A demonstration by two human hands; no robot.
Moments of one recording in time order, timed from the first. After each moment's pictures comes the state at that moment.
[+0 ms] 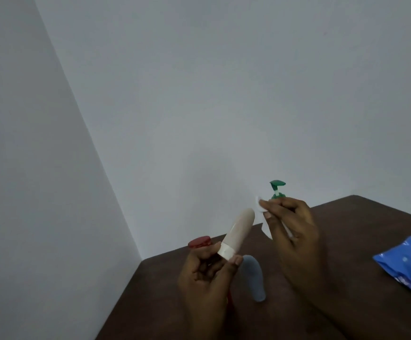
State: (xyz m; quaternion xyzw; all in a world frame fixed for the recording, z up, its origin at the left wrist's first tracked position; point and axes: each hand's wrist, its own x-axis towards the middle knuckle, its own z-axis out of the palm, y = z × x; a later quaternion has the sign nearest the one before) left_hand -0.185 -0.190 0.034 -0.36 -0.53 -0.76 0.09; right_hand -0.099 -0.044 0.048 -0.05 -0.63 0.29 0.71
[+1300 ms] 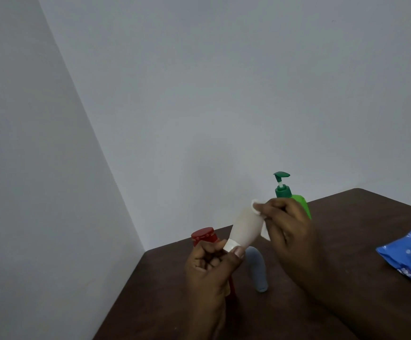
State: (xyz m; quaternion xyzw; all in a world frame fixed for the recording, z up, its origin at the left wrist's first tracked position) left_hand -0.195 -0.192 0.028 -0.32 -0.50 -0.81 -0.05; right_hand -0.106 -0.039 0.037 -0.04 -0.72 0.16 0.68
